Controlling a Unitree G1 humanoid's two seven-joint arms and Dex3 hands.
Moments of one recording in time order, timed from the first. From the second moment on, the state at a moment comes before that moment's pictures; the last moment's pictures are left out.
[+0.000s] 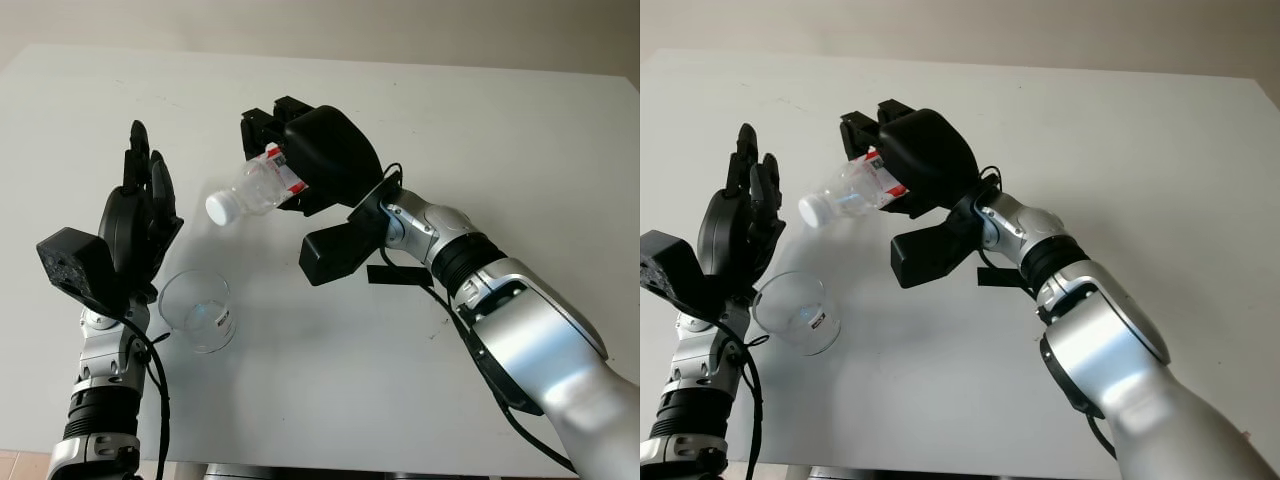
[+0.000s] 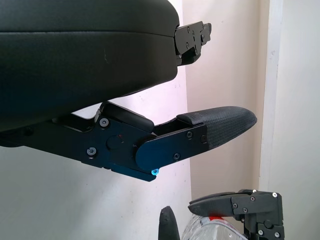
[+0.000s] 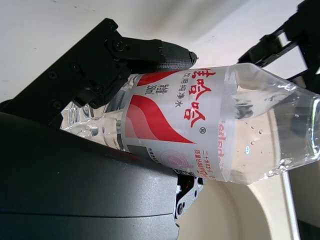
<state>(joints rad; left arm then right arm) -0.41 0.25 0.25 0.43 -0.22 -0.25 -0.22 -1.17 -0.21 0.57 1.18 -0.85 -0.67 -0.58</state>
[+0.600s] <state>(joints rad) -0.42 0.24 0.25 0.45 -0.22 -0.25 -0.21 -1.18 -0.20 0.62 1.15 -0.87 -0.75 -0.69</state>
